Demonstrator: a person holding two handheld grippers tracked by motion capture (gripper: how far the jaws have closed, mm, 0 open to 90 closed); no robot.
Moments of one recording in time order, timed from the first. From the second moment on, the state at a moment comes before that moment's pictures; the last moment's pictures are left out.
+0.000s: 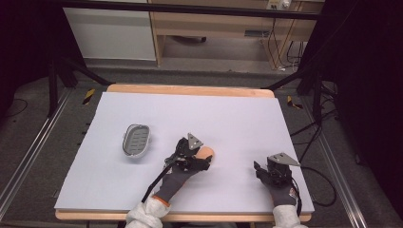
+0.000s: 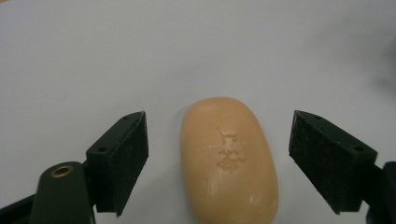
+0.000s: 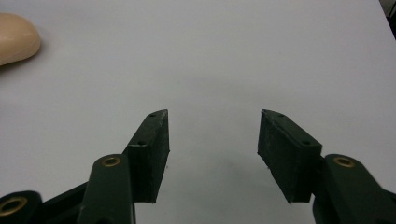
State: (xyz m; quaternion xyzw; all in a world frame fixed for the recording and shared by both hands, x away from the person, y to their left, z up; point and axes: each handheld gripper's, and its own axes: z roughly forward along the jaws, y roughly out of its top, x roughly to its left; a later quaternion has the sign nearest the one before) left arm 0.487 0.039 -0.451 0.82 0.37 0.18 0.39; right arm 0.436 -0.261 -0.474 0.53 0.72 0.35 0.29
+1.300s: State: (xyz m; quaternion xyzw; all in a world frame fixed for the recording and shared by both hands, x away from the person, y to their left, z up) left arm 0.497 0.026 -0.479 0.84 0.39 0.16 0.36; right arm 0.437 -0.262 -0.475 0.53 0.72 0.35 0.28
